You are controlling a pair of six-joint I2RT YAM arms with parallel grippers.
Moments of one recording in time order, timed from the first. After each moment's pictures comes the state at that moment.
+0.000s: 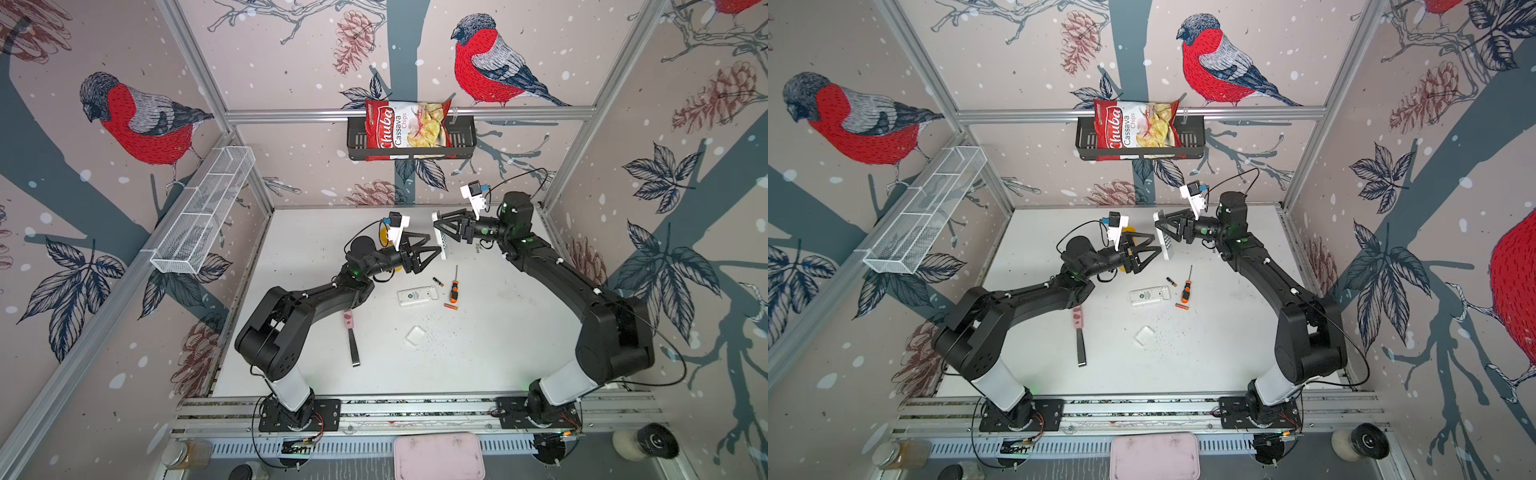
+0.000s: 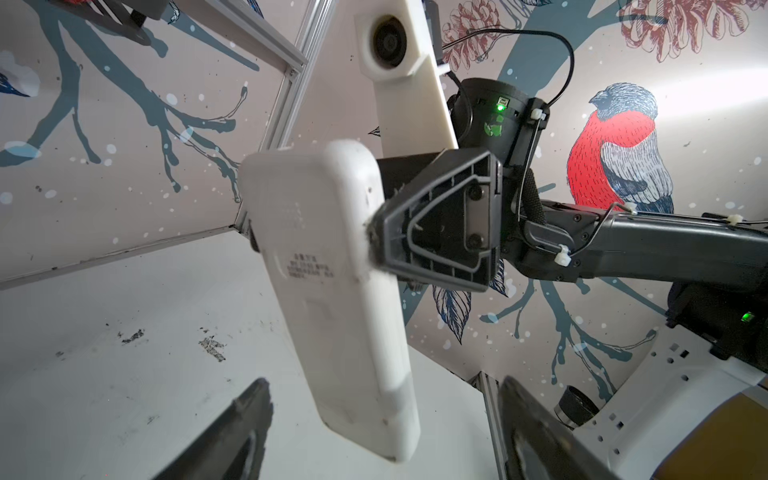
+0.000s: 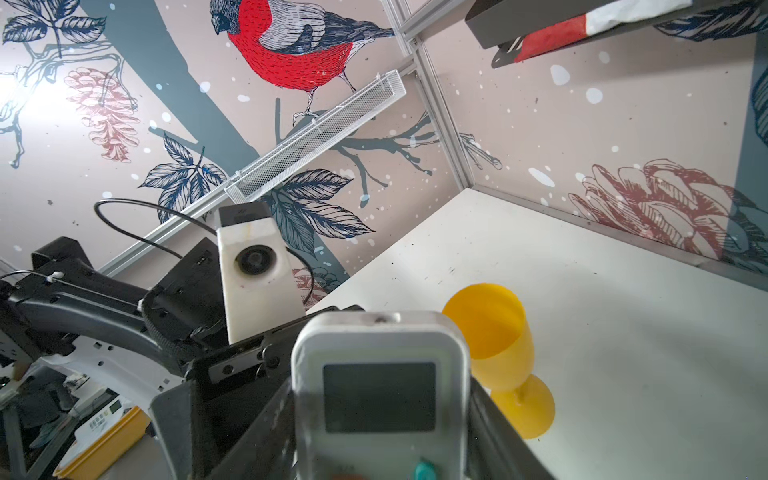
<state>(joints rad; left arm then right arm) -0.56 1.71 0.94 0.98 0.74 -0.60 0.31 1.59 1.23 0.21 -1.05 0.32</state>
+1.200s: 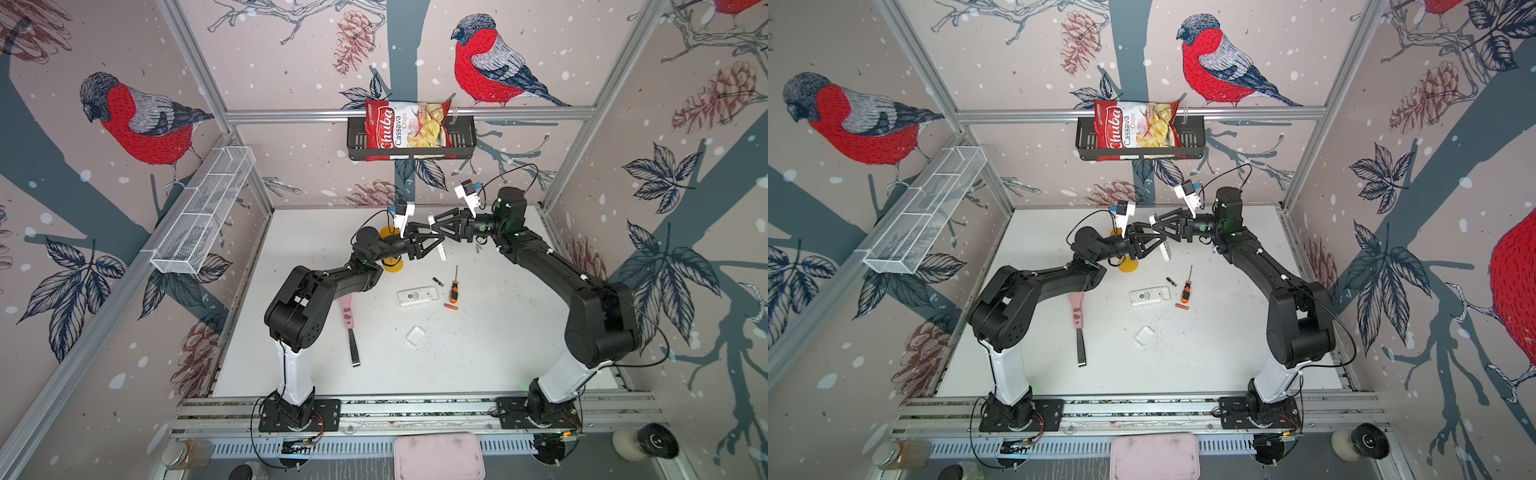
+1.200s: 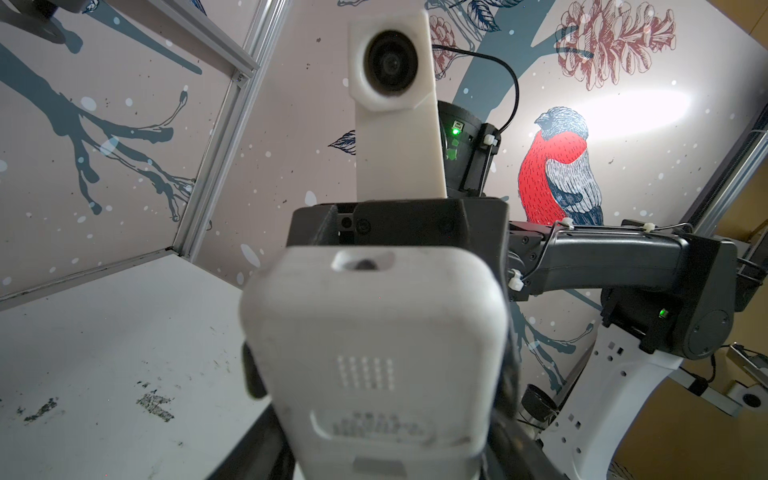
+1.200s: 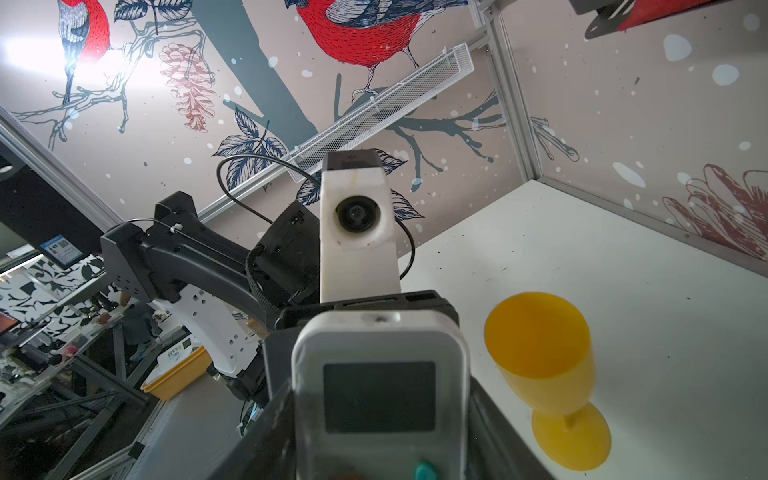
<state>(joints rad) -0.53 1.93 1.14 1.18 0.88 -0.78 0.31 1.69 1.30 0.27 -1.26 0.33</state>
